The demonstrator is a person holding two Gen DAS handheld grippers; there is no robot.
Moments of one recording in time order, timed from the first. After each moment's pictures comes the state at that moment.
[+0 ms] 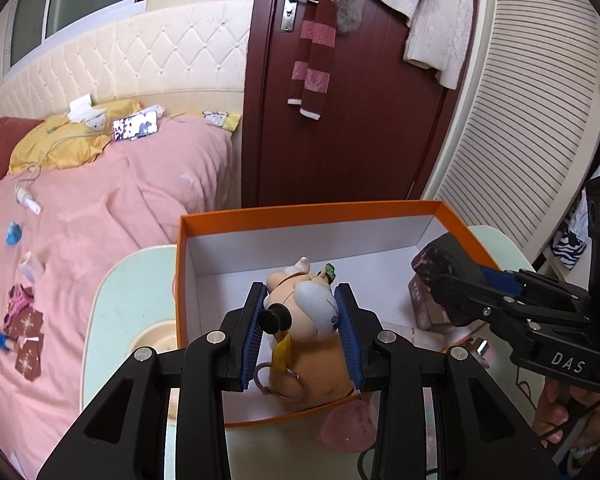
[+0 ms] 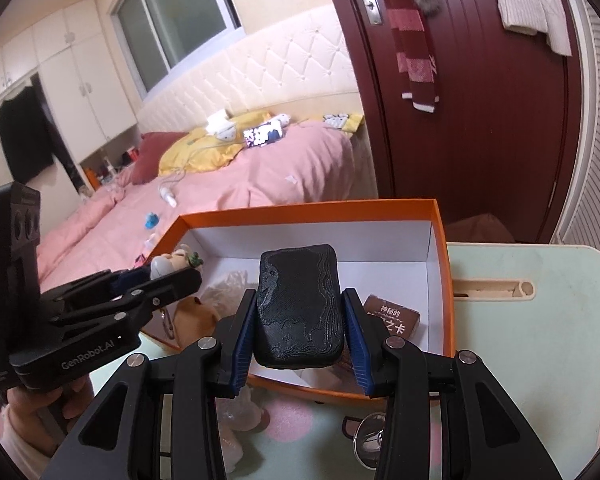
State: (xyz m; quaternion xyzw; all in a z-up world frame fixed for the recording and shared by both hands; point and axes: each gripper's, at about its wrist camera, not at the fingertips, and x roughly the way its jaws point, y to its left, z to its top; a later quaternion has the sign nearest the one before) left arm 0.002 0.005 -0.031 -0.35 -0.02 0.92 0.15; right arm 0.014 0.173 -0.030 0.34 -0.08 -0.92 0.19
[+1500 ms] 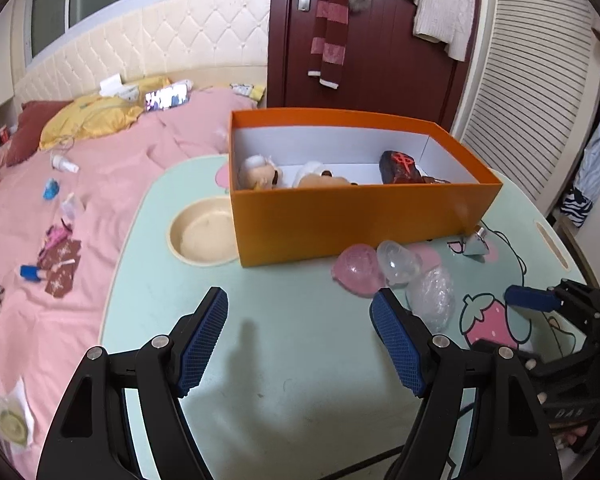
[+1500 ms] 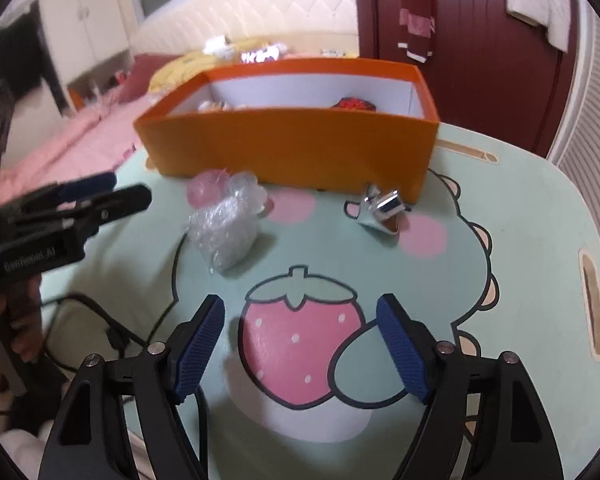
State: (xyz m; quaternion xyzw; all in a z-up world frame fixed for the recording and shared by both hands) left arm 0.094 -0.010 -0.061 -0.39 0.00 0.92 0.11; right arm 0.121 0.161 -0.080 0.43 0.03 -0.89 0.16
